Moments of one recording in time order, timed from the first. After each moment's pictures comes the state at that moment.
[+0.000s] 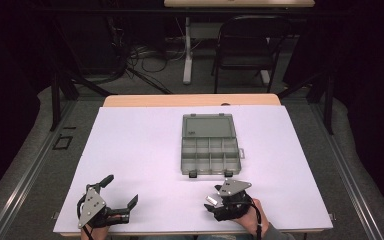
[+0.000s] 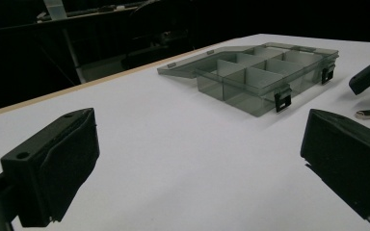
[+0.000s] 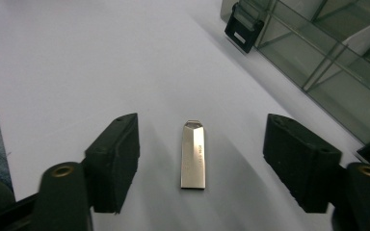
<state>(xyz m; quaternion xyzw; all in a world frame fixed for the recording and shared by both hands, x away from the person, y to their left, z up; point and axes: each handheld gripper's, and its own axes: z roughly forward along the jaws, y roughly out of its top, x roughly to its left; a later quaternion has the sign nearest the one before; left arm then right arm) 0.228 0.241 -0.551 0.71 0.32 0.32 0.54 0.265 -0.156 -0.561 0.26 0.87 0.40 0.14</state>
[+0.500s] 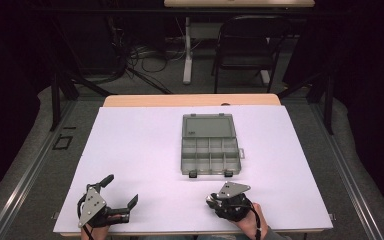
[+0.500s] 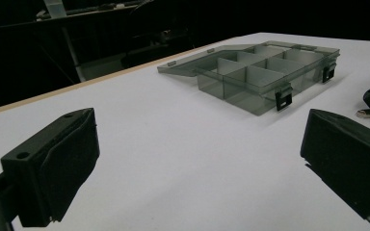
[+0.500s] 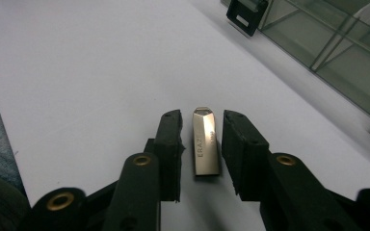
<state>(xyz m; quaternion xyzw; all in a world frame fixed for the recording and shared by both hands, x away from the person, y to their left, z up) 0.229 0.241 -0.552 0.71 0.32 0.31 0.54 0.258 -0.154 -0.564 0.29 0.86 0.39 0.13</state>
